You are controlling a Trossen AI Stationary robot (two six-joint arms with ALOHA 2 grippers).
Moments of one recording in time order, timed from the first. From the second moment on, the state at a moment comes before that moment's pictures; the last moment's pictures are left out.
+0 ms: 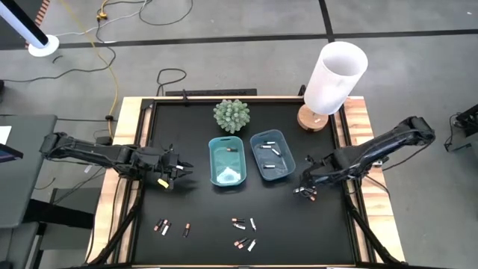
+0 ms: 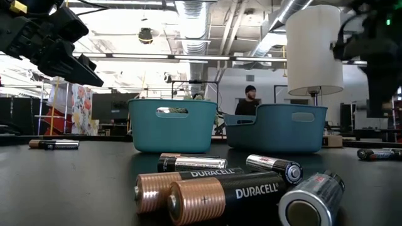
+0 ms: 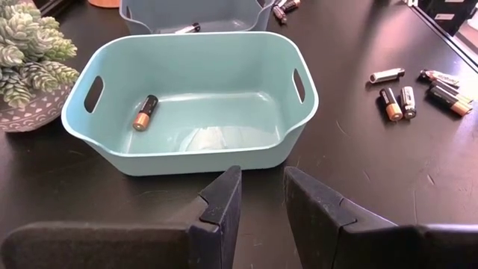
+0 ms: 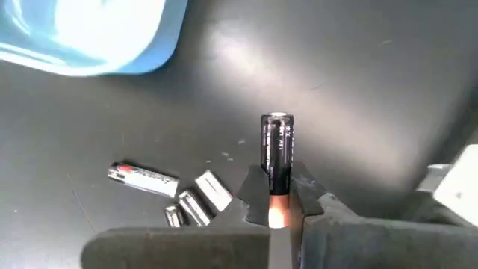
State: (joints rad) left arm -0.12 0.54 0.27 -0.17 -0.15 -0.05; right arm 0.35 1.16 0.77 -1.15 0.27 1.34
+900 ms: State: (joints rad) left arm -0.12 0.54 0.27 -0.14 -0.15 -0.05; right arm -0.01 1.62 1.36 -0.49 0.27 0.32
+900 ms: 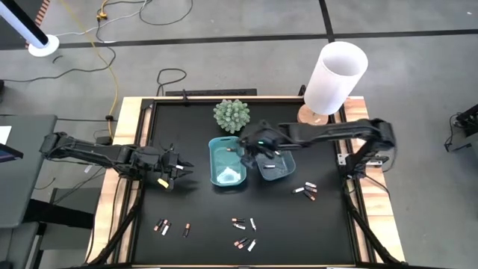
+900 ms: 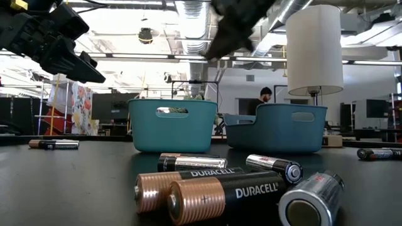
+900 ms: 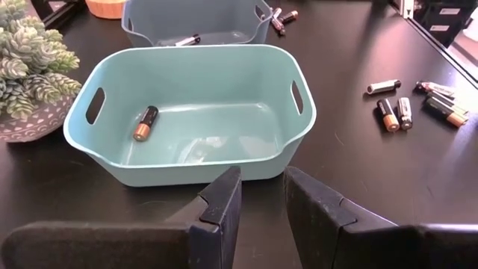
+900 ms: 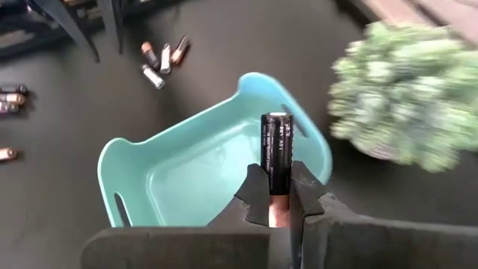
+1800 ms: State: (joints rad) left arm -0.12 0.54 0.27 -0.15 -0.15 -0.05; right arm -0.06 2.25 1.76 -0.68 0.07 0.23
